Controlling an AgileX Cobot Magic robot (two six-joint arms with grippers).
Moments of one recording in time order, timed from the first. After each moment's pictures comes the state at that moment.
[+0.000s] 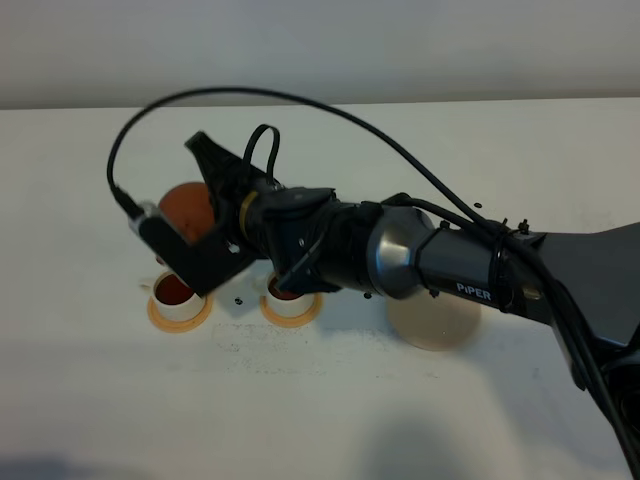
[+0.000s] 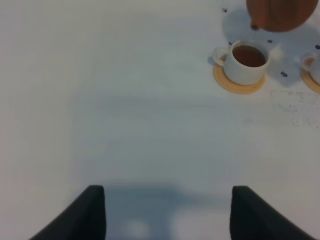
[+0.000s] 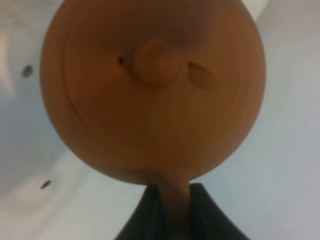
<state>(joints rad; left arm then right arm) 0.03 -0.01 -0.46 -0.02 1.08 -0.04 0.87 2.14 -1.55 -1.22 0.38 -0.41</state>
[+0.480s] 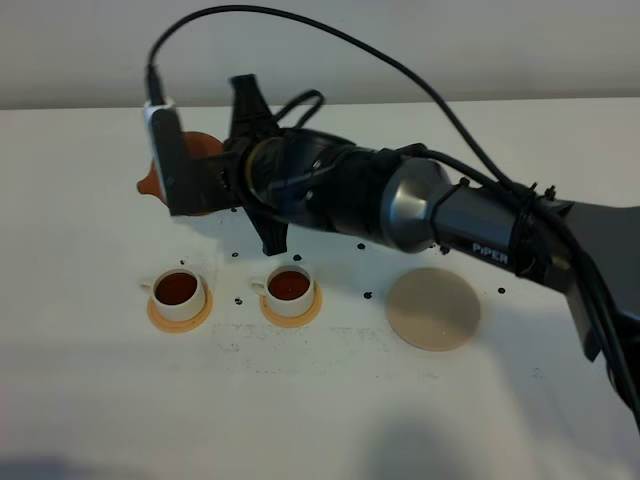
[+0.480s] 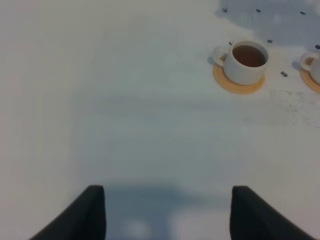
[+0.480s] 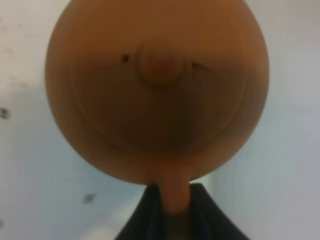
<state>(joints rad) 0.03 -0.01 -0.46 -0.02 1.08 -0.04 0.81 2.13 -1.67 -0.70 0.46 -0.41</state>
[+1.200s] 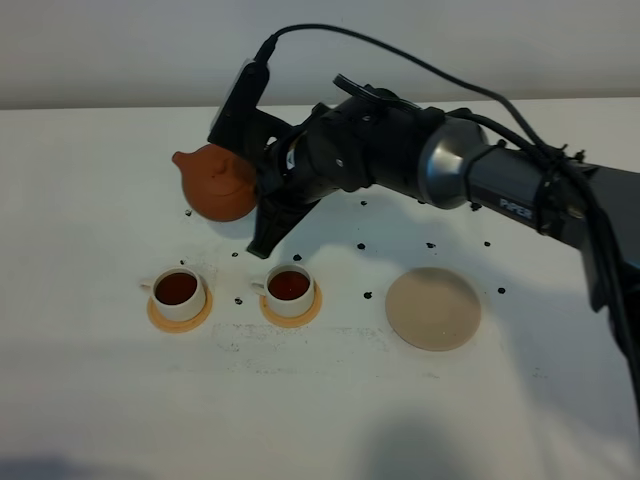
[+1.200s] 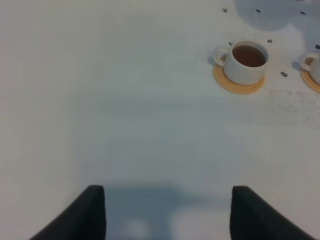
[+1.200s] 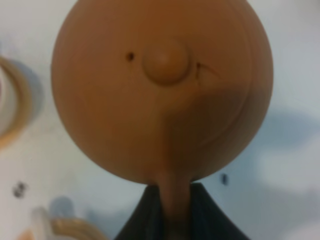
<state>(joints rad) 0.03 -0.01 -0.46 -0.02 1.08 -0.04 0.69 2.17 -1.73 0.01 0.57 -0.48</state>
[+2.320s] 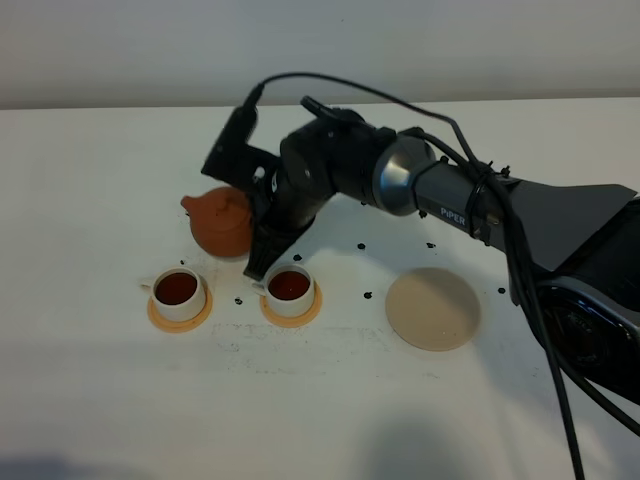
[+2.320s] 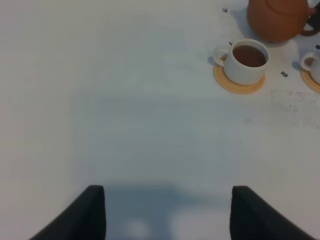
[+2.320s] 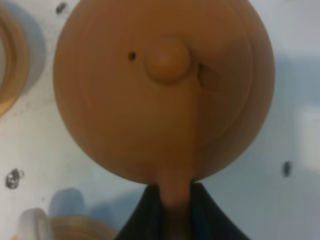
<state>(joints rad) 0.03 -0.01 -0.46 -0.02 1.08 -0.04 0.69 2.35 -1.92 0.01 0.73 -0.49</state>
